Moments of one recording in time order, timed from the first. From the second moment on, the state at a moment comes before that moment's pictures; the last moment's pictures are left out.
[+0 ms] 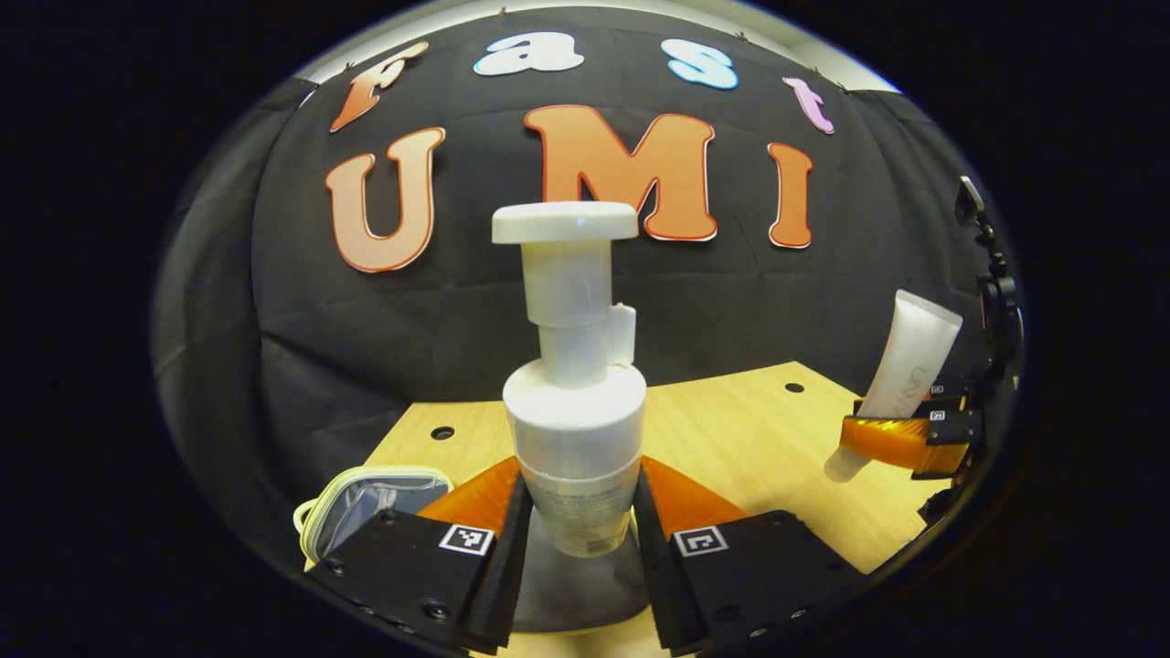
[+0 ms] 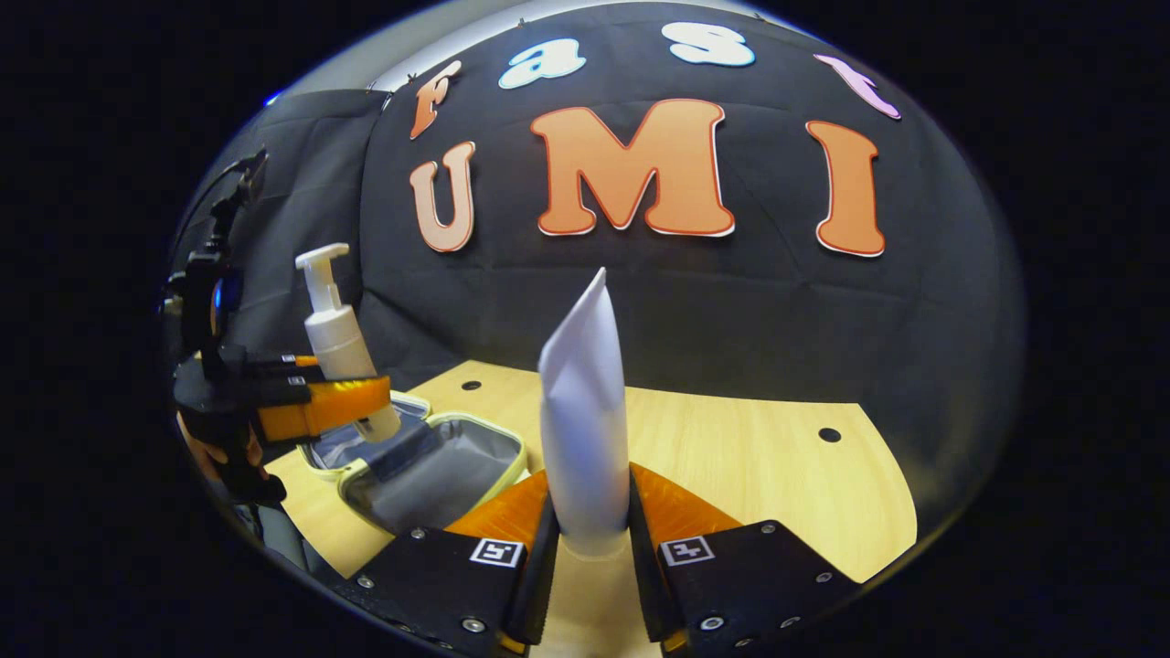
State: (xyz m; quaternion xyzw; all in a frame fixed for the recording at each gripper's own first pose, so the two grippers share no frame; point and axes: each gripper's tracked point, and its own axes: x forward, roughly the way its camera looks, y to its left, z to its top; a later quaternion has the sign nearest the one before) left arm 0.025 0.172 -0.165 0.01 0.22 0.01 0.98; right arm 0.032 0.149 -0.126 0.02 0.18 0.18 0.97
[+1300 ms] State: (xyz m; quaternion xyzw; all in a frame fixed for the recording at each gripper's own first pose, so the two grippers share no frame) left arm 0.022 0.231 -0.365 -0.03 0.52 -0.01 0.85; right arm 0.050 0.270 -0.176 0.09 0.26 0.20 0.94
